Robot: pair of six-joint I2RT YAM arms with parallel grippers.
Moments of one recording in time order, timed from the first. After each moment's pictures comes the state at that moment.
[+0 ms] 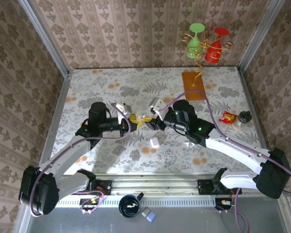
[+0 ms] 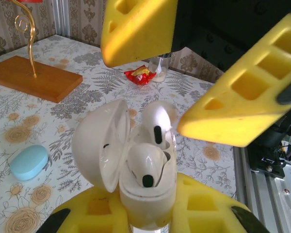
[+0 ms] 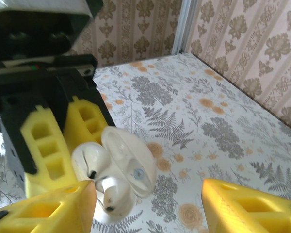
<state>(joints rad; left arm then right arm) -0.48 1.08 0.64 0.09 0.90 0.10 0.76 1.22 0.91 0.00 -0.16 -0.20</state>
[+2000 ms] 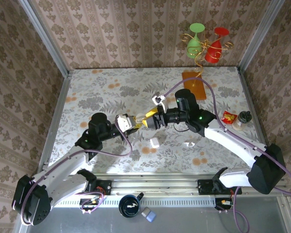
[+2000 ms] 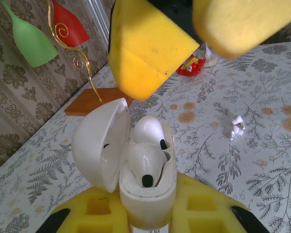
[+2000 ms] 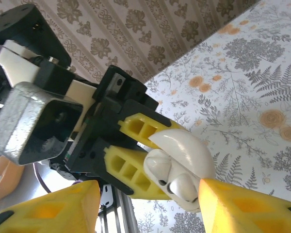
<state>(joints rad) -0.60 0.93 0.51 0.19 0.56 0.42 0.63 1.31 1.03 -0.12 -0.69 0.25</state>
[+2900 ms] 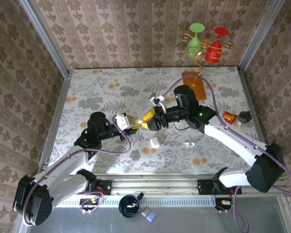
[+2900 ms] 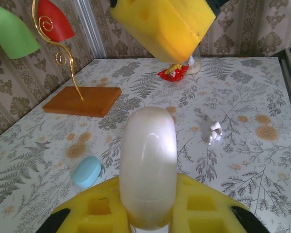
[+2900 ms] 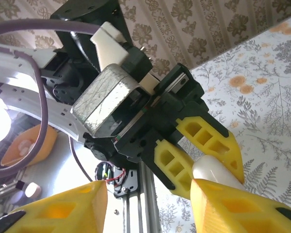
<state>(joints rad) -0.57 0.94 0.51 0.18 0.68 0.34 0.63 1.33 1.11 -0.23 -0.87 0.13</state>
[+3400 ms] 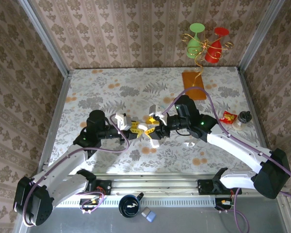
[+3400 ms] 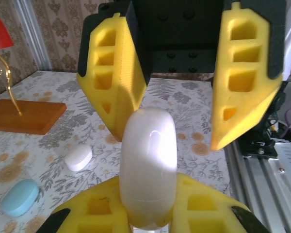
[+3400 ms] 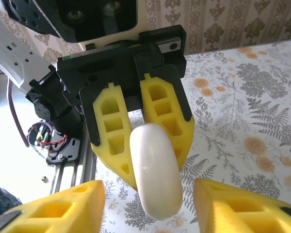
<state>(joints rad) -0.55 0.94 0.55 0.14 0.92 0.22 0.69 1.24 0.99 -0.24 -0.67 -0.28</state>
